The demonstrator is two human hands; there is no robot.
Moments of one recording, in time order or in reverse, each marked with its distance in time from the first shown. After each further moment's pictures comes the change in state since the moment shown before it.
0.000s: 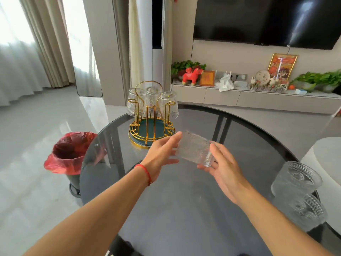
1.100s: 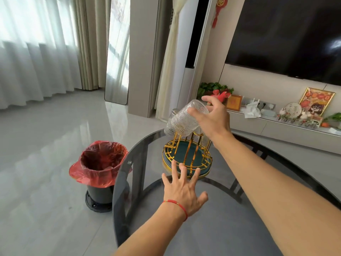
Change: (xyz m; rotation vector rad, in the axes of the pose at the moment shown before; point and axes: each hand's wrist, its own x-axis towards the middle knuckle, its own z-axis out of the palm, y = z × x) left_hand 0.034 -0.054 -0.057 1.432 0.106 0.081; right_hand 0.155 -0.092 0.204 -0.640 0.111 -0.562
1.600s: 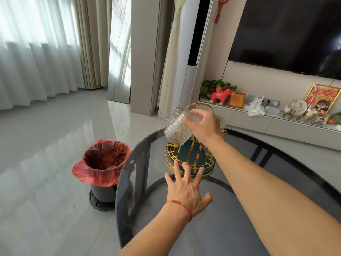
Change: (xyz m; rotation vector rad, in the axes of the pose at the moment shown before) left_hand -0.001 0.001 -0.001 0.002 0.005 -0.008; right_hand -0.006 0.021 0.030 -0.160 -0.151 0.008
